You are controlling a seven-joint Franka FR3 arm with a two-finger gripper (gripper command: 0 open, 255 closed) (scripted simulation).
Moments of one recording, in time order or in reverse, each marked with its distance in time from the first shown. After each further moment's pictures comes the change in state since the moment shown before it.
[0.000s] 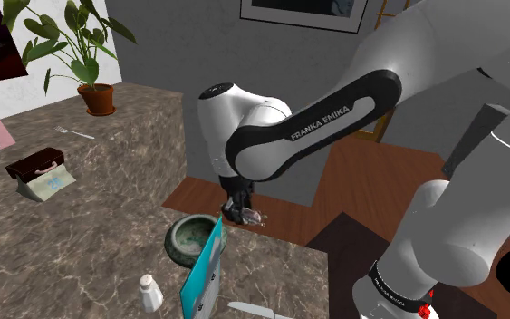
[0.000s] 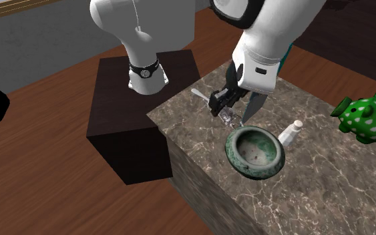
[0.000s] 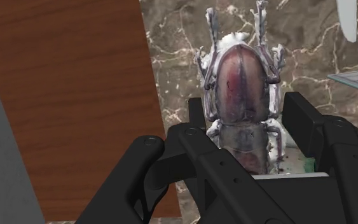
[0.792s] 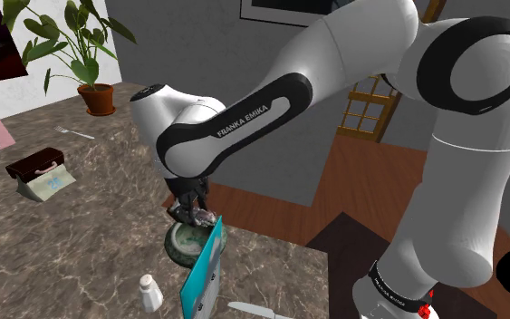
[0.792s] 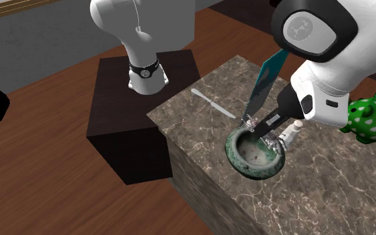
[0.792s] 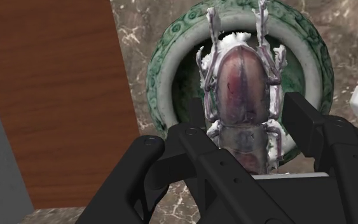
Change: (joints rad) arm 0.047 0.380 0.031 0.420 -0.115 -0.076 0.138
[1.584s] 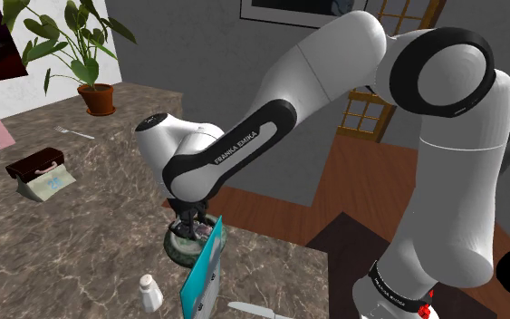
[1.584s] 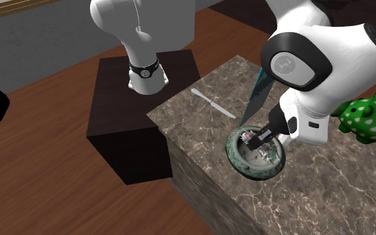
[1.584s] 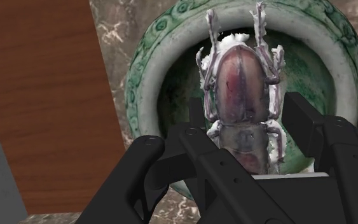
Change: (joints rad) arm 0.011 0.092 -0.015 -0.036 -0.044 0.121 0.036
